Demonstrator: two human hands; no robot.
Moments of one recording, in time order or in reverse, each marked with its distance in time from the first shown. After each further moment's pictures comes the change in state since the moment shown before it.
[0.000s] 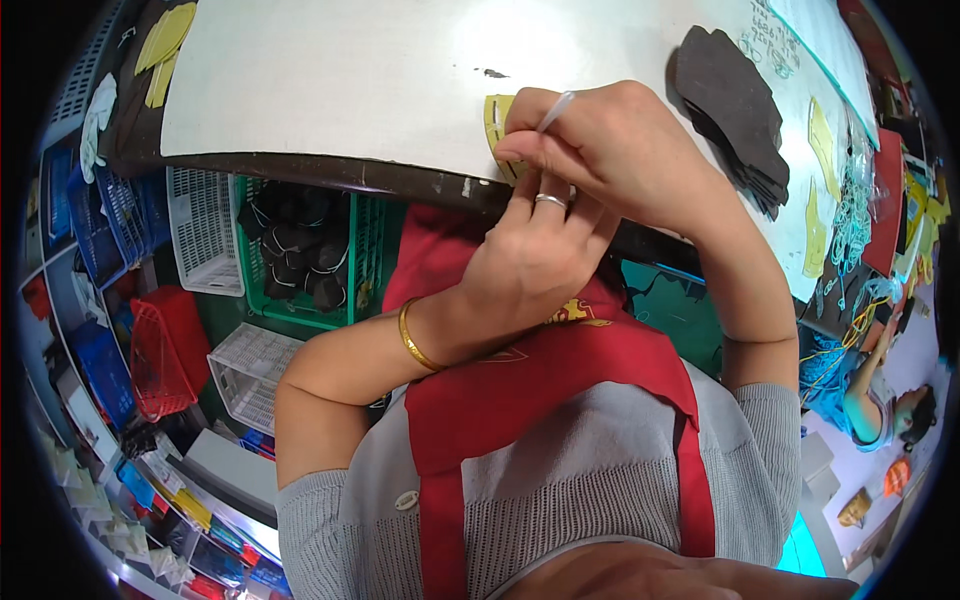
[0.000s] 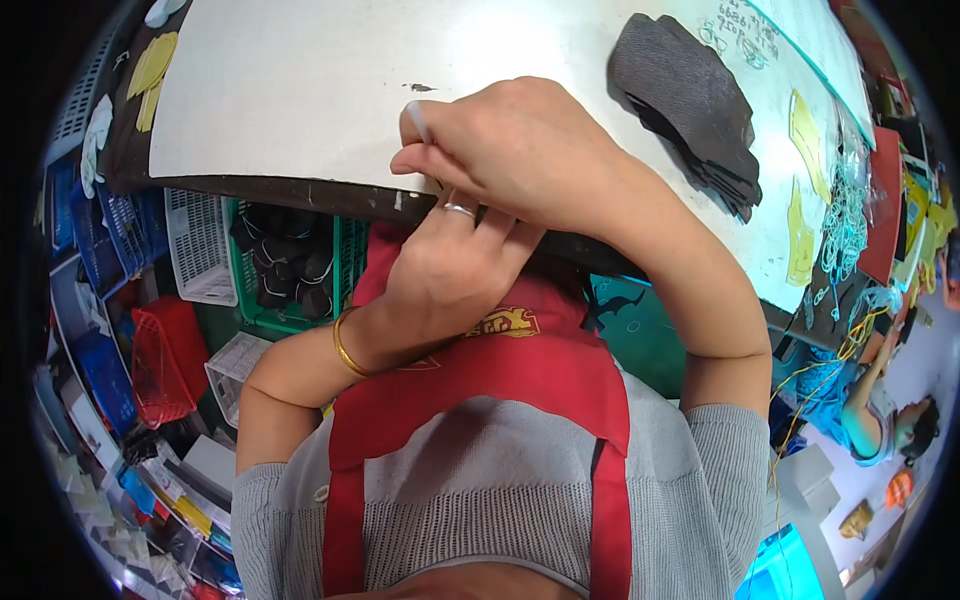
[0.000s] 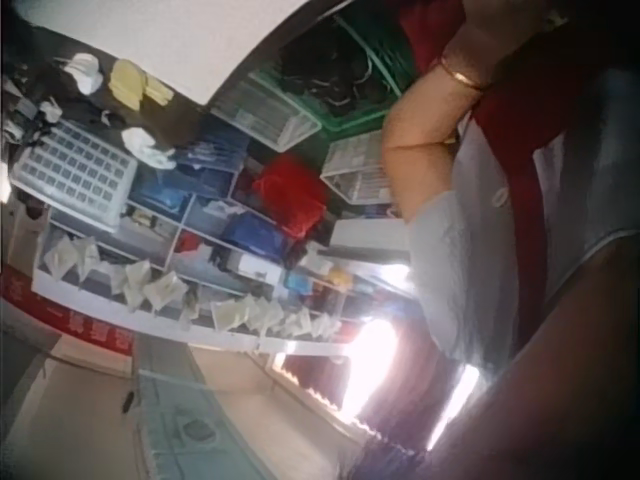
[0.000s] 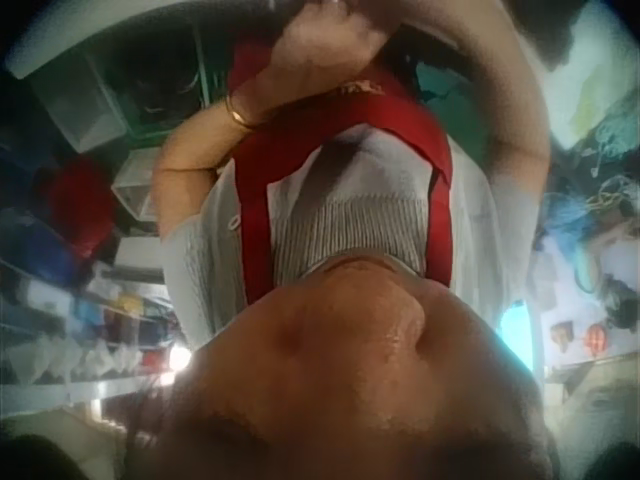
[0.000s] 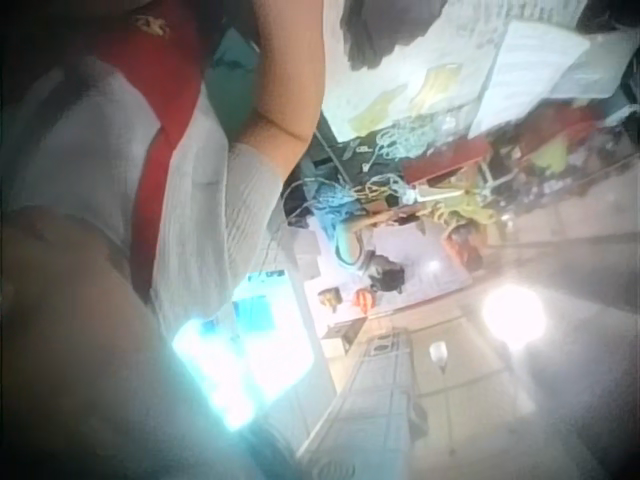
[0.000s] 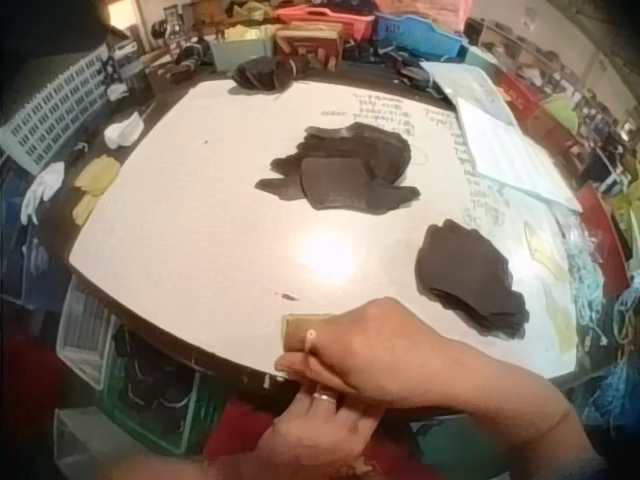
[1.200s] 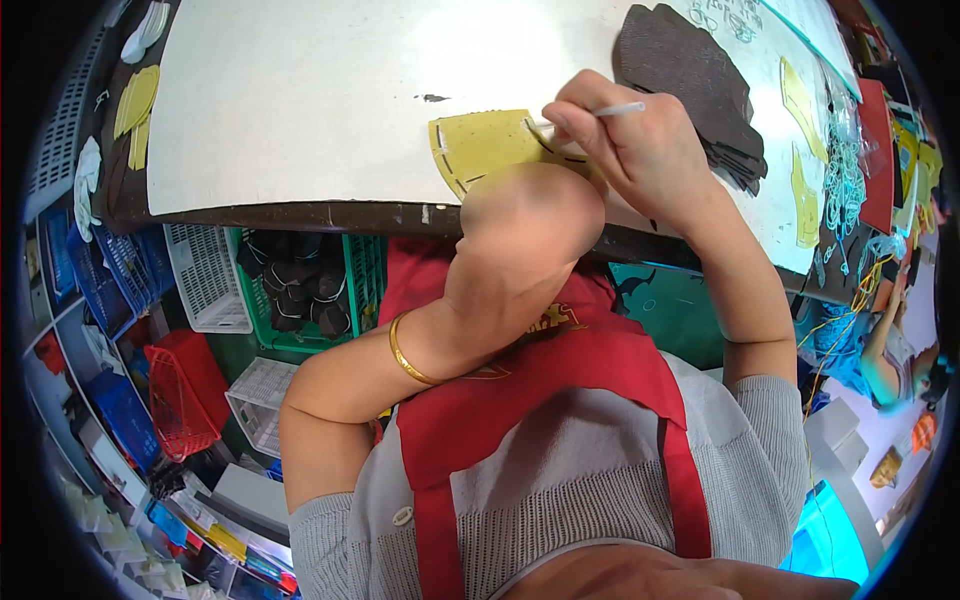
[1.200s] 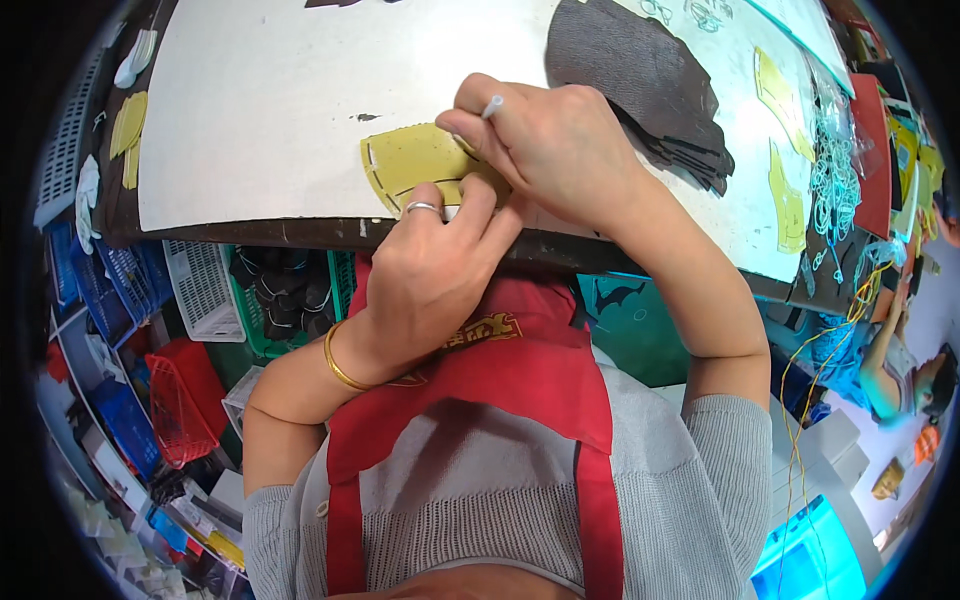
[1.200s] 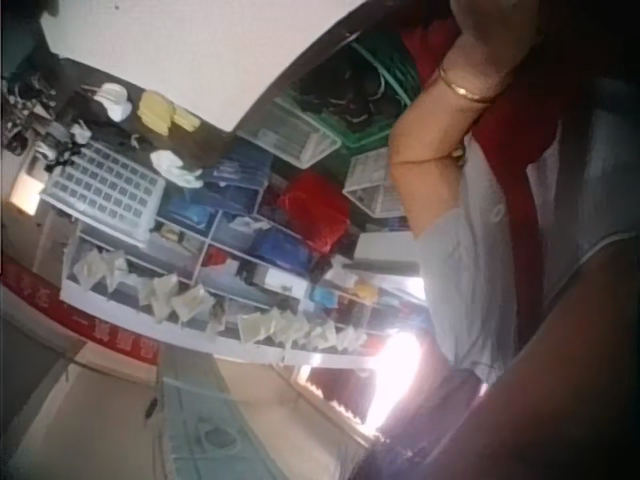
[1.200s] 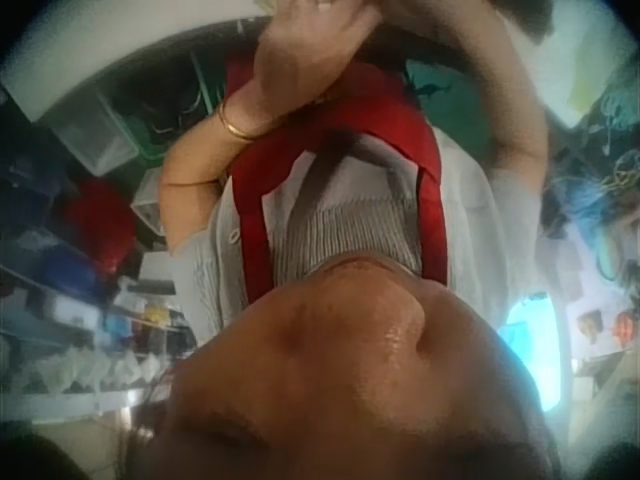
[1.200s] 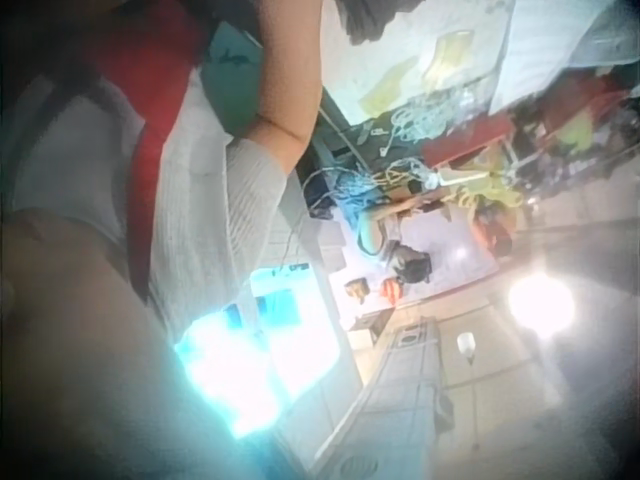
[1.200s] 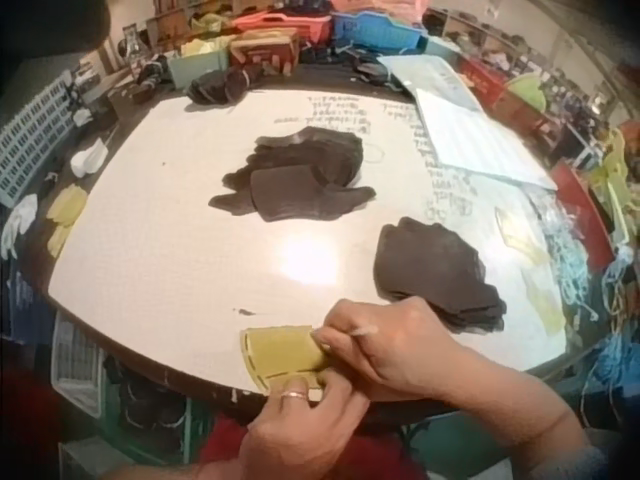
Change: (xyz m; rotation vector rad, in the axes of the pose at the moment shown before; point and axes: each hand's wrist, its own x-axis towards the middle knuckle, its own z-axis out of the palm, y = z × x) left_hand 0.031 0.002 -0.009 0.131 -0.082 -0.001; right_hand -0.050 0.041 -0.004 -0.107 0.315 0.145
